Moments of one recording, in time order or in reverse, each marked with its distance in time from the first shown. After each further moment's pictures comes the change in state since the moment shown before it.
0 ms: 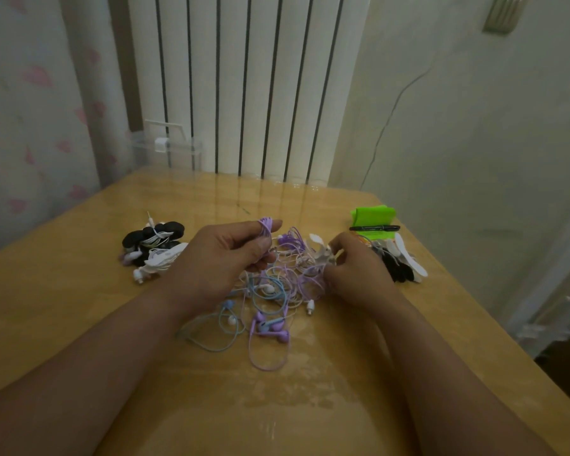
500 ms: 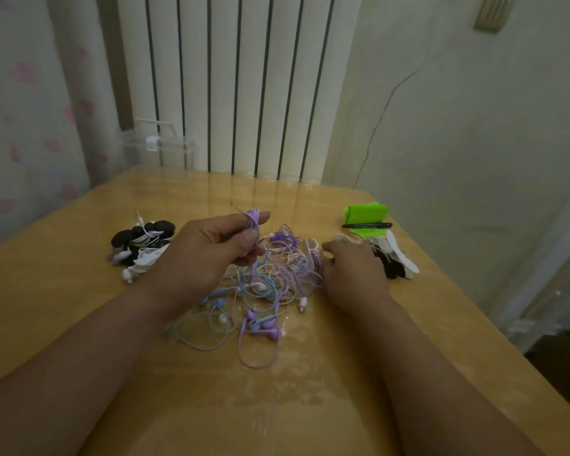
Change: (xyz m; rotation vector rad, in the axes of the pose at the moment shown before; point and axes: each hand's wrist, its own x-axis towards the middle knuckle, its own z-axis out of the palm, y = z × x) left_hand 0.001 0.005 0.000 0.018 0.035 0.022; right_hand 0.004 0.010 0.009 -0.412 0.090 -0.079
